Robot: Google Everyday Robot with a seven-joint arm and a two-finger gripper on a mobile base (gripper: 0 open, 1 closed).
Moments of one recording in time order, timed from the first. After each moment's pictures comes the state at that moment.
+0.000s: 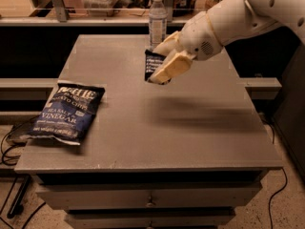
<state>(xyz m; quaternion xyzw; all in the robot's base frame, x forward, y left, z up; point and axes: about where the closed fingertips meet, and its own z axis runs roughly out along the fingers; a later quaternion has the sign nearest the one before) 0.569 -0.013 0.944 -0.65 0.62 0.24 0.36</state>
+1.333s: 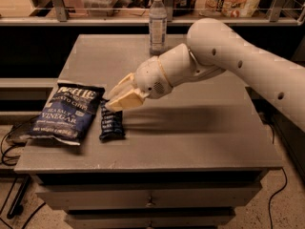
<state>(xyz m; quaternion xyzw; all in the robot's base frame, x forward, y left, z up) 0.517 0.098 0.873 -0.64 0.58 0.38 0.34</state>
